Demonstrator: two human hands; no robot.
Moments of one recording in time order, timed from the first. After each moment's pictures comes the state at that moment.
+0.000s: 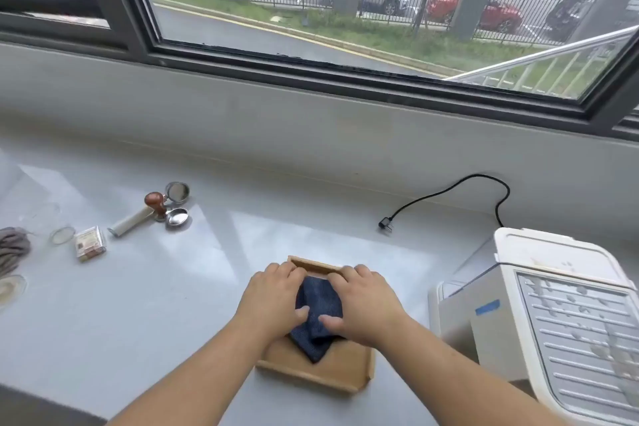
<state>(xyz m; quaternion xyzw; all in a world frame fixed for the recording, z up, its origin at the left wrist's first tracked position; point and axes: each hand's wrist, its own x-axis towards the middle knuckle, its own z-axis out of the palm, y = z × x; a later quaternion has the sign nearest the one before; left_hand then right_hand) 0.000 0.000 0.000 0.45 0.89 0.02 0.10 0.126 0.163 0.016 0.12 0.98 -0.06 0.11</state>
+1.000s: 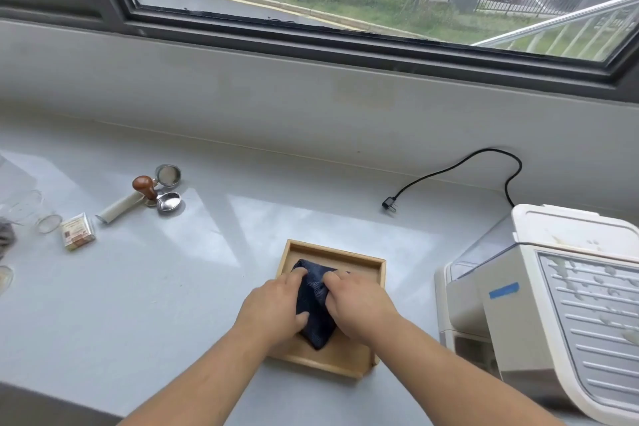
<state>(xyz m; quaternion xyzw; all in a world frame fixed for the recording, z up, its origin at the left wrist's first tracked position) 0.011 -0.010 -0.050 0.40 0.89 0.06 0.20 0.123 0.145 -0.027 0.14 0.97 -0.17 0.09</state>
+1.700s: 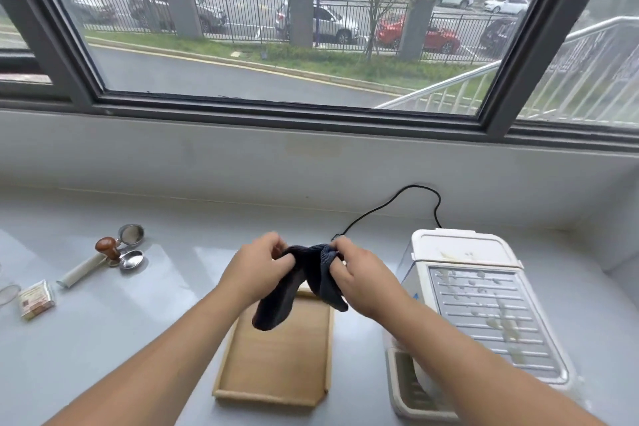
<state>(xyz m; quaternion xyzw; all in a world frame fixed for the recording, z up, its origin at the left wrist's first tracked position) 0.003 0.077 0.099 0.32 0.87 0.33 0.20 0.178 0.219 0.125 0.27 0.89 -0.36 -0.06</state>
